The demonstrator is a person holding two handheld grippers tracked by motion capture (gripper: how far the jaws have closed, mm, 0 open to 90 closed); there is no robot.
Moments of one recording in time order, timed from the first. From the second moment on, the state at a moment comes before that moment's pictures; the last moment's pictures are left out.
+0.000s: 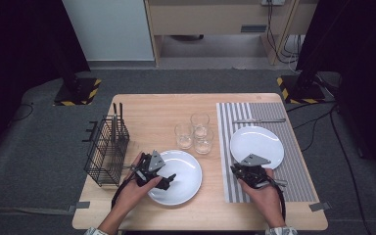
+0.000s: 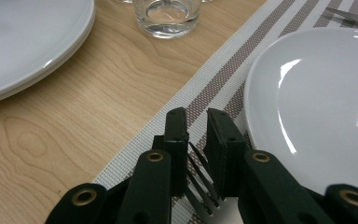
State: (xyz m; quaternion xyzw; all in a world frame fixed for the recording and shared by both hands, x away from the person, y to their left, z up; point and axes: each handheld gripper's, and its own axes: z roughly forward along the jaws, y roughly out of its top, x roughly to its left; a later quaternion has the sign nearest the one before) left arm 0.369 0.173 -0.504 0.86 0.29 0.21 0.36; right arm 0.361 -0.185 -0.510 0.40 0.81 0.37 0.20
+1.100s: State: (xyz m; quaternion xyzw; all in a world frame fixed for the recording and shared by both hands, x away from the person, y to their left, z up) left arm 0.369 0.172 -0.504 0.86 0.29 0.21 0.36; right arm 0.371 -0.186 -0.515 0.39 0.82 0.36 0.22
